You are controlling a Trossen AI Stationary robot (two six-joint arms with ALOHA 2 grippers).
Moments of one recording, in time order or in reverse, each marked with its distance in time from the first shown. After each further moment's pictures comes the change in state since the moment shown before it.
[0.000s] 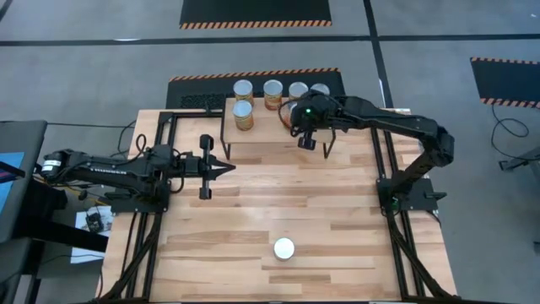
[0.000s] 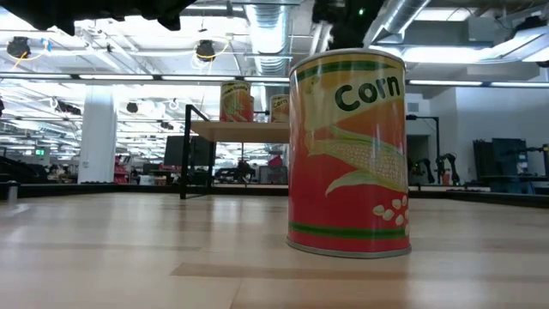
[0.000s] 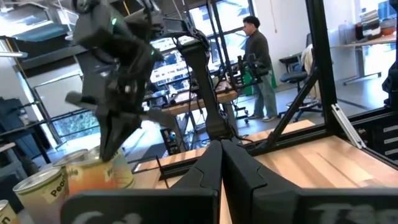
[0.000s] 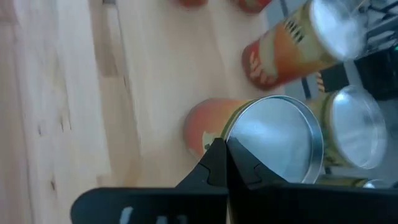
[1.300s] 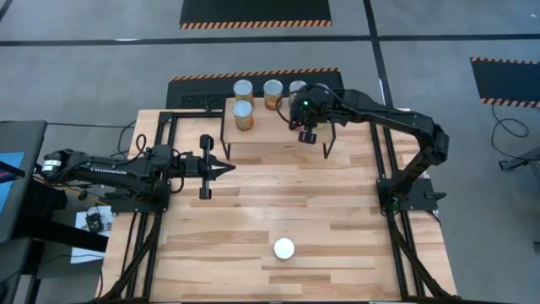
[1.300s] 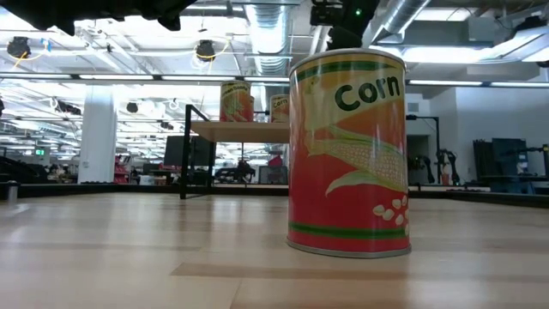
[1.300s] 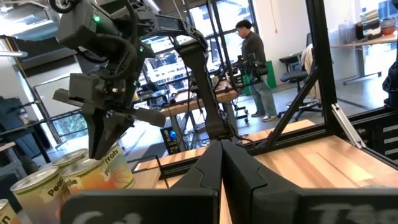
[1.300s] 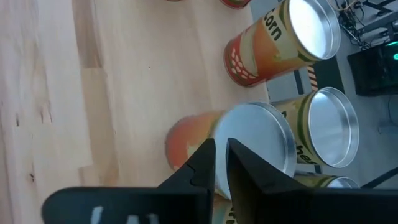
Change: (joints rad) left arm 0.000 0.000 0.001 -0.004 -0.002 -0.001; right arm -0.045 0.053 0.097 -0.075 0.013 -0.055
